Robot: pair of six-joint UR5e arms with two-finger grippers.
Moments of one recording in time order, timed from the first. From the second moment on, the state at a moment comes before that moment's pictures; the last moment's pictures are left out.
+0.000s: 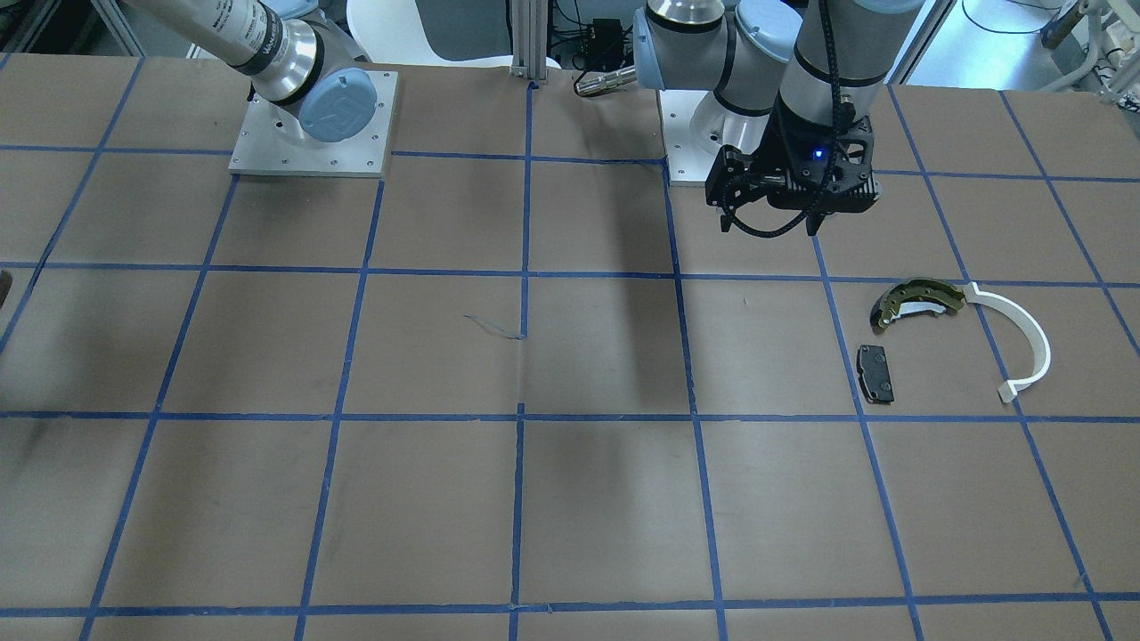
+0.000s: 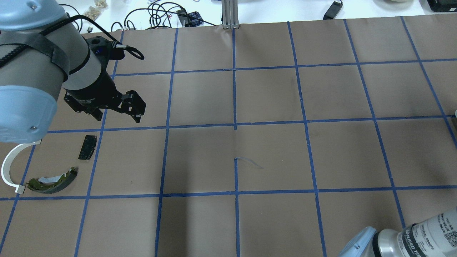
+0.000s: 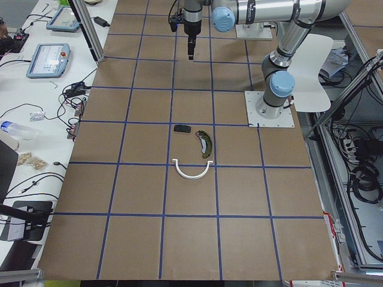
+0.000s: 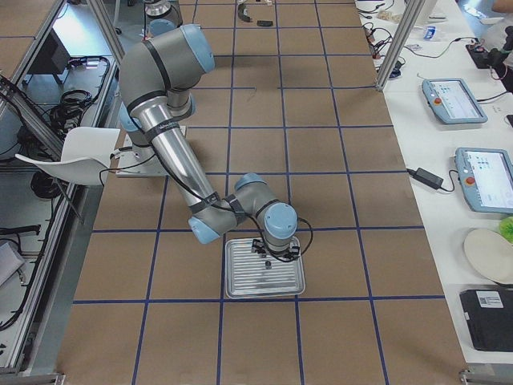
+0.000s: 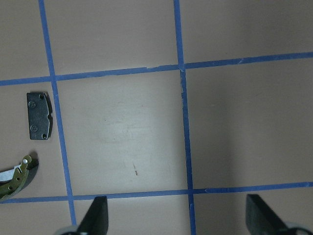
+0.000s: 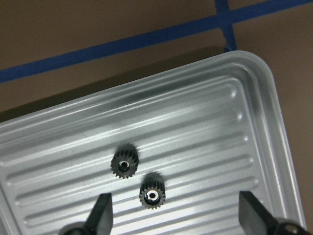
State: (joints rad) left arm -1.56 -1.46 -1.80 -1.45 1.63 0.09; right arm 0.60 -1.00 1.57 -2.14 -1.56 -2.37
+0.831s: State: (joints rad) left arm -1.56 -1.46 -1.80 -1.44 1.63 0.09; right arm 0.57 -0.95 1.57 -2.18 -1.56 -2.43
